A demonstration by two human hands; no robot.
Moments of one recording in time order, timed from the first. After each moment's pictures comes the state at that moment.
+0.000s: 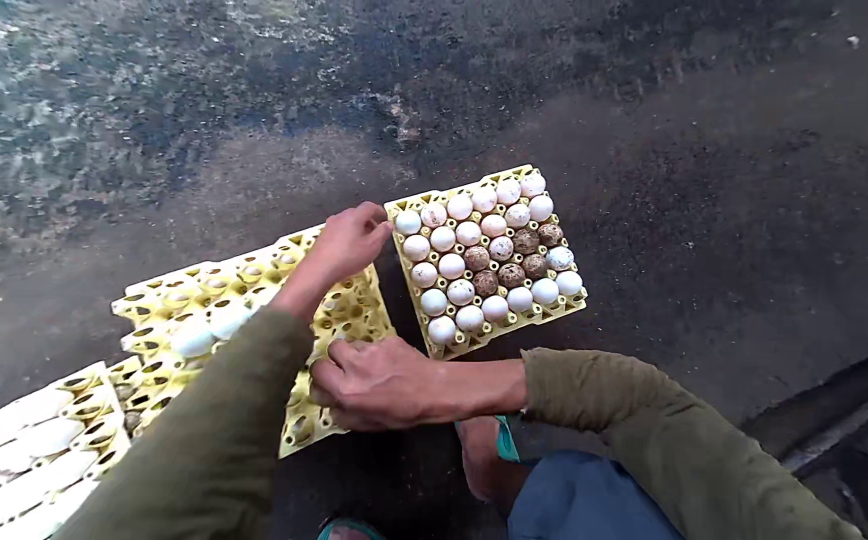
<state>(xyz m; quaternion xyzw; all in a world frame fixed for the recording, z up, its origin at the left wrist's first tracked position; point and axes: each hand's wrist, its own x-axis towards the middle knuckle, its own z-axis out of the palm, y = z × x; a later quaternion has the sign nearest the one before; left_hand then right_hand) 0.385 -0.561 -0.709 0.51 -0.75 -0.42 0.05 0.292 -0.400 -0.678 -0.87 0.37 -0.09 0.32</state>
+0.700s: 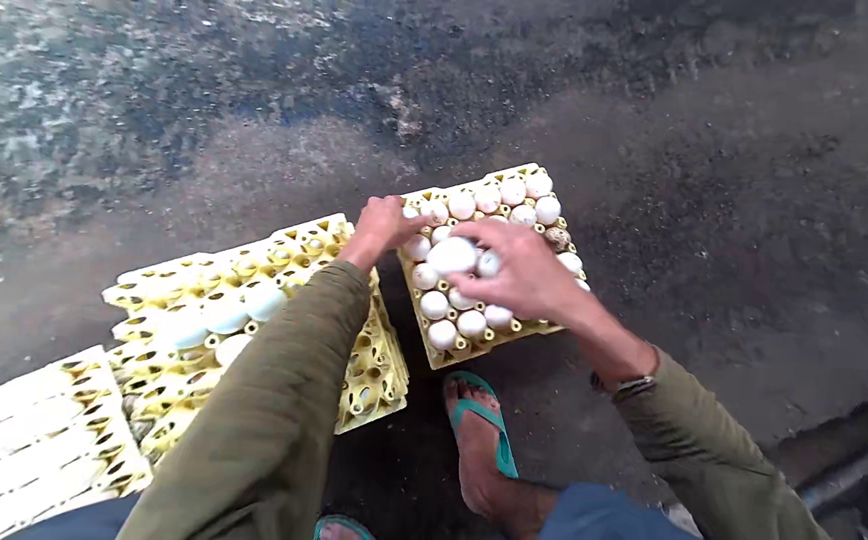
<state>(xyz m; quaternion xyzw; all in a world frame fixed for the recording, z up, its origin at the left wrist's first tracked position) 0.320 -0.592 -0.764 0.59 -0.71 -0.39 -0.05 0.143 -0.453 -0.647 -0.73 0.58 -0.18 0.31</state>
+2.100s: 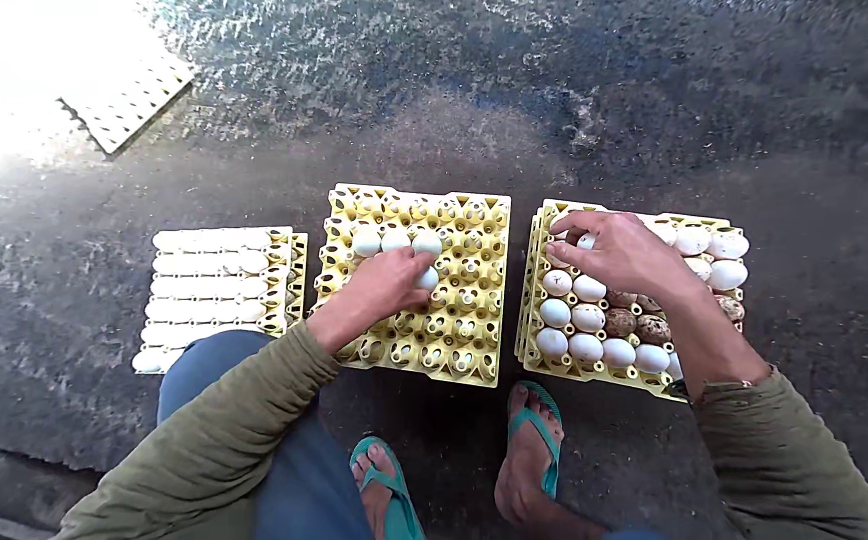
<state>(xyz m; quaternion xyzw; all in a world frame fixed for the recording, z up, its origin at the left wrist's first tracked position) 0.531 -0.453 -0.710 0.58 -0.75 -0.31 -0.09 0.208 -0.532 -0.669 -0.78 0.51 -0.01 0.36</state>
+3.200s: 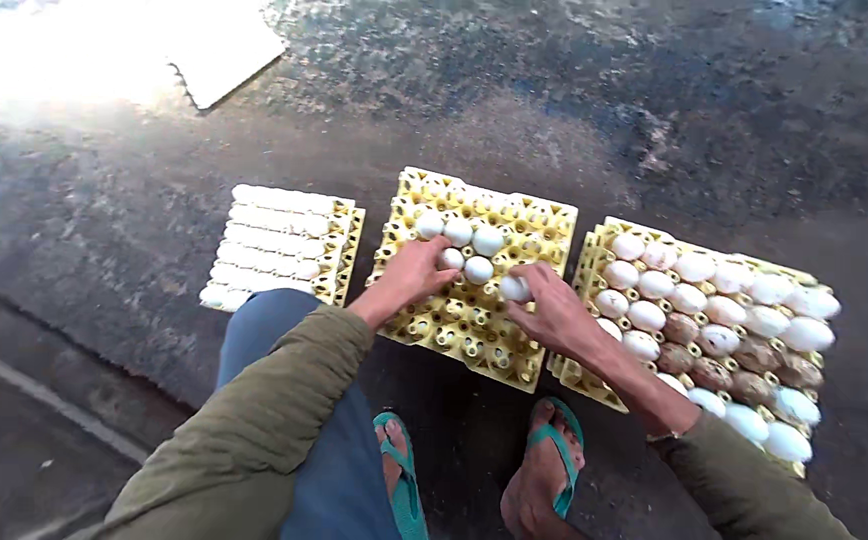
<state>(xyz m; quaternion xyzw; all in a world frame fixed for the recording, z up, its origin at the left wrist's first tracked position) 0.576 -0.418 -0.739 0.71 -0.61 -0.34 0.04 0.321 -0.455 -0.713 -0.81 0.42 -0.01 0.40</state>
